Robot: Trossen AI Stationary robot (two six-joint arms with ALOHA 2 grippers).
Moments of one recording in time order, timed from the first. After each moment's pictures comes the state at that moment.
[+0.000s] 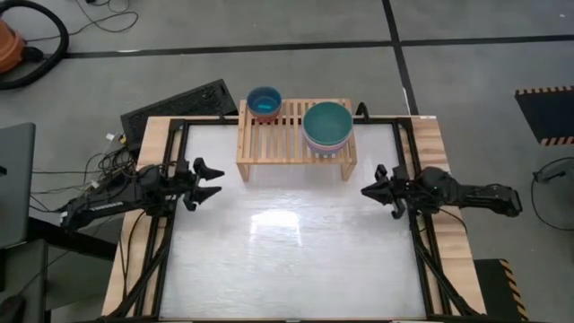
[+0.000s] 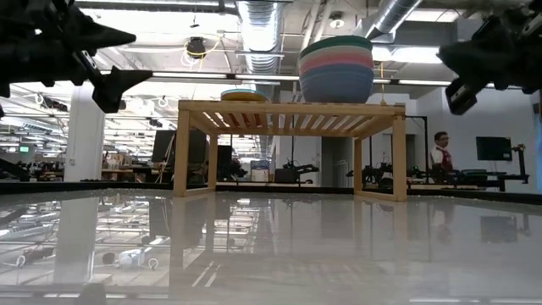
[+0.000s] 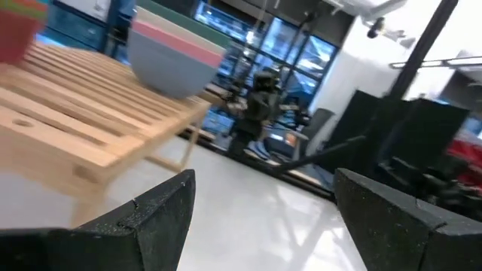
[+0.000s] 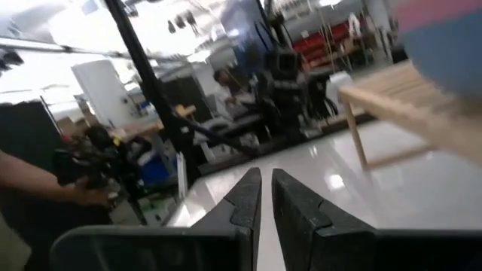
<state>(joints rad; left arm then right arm) 0.26 0.04 0.01 0.19 0.18 -0.46 -0.08 0.02 0.01 0.17 -0.17 0.41</state>
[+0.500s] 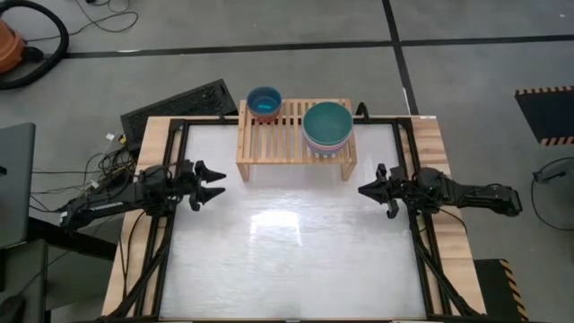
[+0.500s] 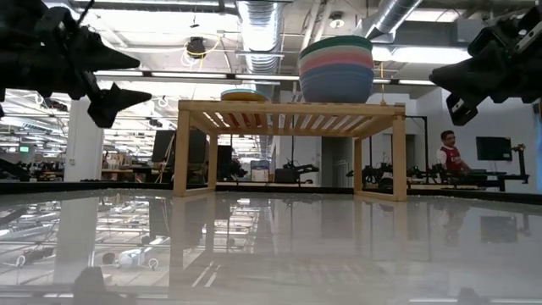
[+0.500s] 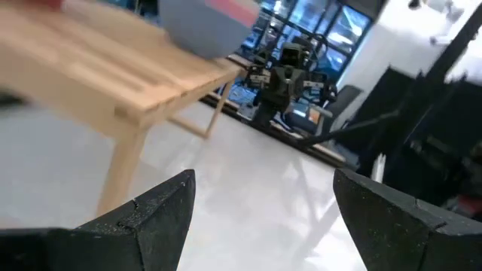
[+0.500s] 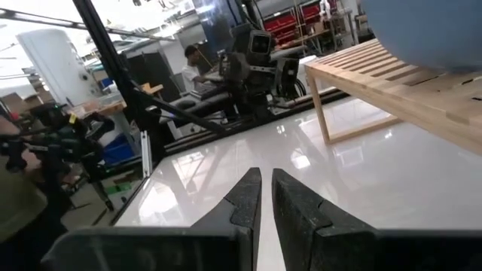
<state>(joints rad) 0.26 0.04 0.01 0.05 0.14 -0.43 -0.08 0.02 0.01 0.05 -0.09 0.35</state>
